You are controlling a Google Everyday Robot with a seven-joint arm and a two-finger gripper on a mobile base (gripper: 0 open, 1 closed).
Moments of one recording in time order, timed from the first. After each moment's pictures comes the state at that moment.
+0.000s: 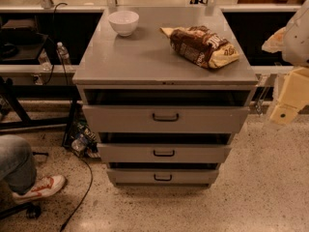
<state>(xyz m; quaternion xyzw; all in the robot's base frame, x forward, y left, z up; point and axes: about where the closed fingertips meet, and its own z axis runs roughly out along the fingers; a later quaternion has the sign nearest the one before) 0.438 -0.217 0.976 -0.60 0.78 -0.03 0.16</state>
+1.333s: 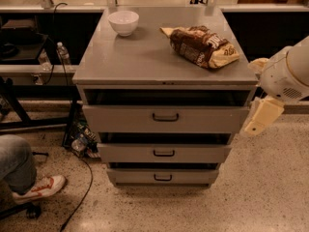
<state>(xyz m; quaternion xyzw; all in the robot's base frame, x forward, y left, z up) 0.494 -0.225 0.891 -0.59 0.76 -0.03 0.25</state>
